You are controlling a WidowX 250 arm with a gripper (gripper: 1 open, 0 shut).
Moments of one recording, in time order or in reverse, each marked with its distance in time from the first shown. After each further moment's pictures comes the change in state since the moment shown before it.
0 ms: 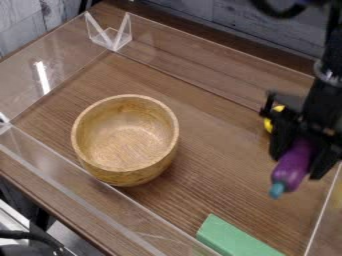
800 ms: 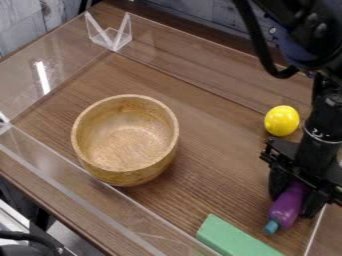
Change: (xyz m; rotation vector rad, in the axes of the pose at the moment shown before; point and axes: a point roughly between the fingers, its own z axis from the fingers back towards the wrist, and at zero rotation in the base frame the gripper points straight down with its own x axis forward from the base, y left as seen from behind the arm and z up) arm 0.003 -0.017 -0.082 -0.038 0.036 -0.109
